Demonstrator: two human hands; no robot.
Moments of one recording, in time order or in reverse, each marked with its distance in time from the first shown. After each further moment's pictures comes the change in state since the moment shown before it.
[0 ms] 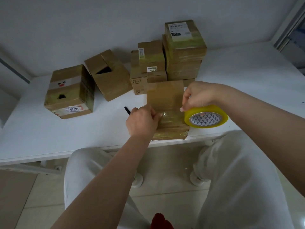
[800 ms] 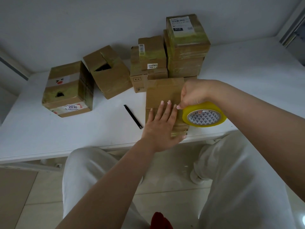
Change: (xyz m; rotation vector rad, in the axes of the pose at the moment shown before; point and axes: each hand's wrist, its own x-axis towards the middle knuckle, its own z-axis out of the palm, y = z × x) left_hand -0.011 0.005 0.035 0.249 -0.376 0.576; right_hand 0.017 -0.014 -0.001 -0.107 -0.036 0.032
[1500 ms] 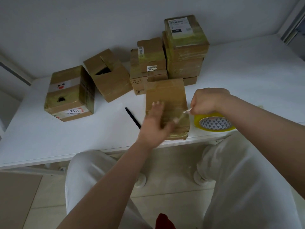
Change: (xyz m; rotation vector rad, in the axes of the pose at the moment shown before) left_hand -0.007 -0.009 -0.013 -0.725 0.187 -0.218; right_hand 0.004 0.034 0.023 -0.139 0.088 0.134
